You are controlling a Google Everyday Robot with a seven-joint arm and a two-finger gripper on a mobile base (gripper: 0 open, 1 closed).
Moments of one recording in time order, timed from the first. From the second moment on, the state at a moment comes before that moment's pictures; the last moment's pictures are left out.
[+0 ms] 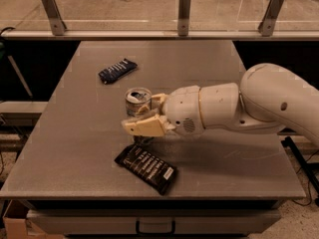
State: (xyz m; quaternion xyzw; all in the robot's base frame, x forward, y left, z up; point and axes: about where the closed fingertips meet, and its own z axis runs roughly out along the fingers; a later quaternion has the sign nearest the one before) arm 0.459 0.047 0.886 -0.50 0.65 0.37 0.44
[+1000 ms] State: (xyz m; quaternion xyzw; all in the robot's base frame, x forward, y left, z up) arm 0.478 0.018 0.871 -0.51 0.65 0.34 0.45
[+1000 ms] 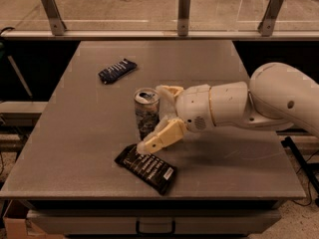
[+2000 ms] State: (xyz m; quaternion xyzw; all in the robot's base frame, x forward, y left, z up) arm 0.522 -0.139 1.006 -0.48 0.65 0.15 0.57
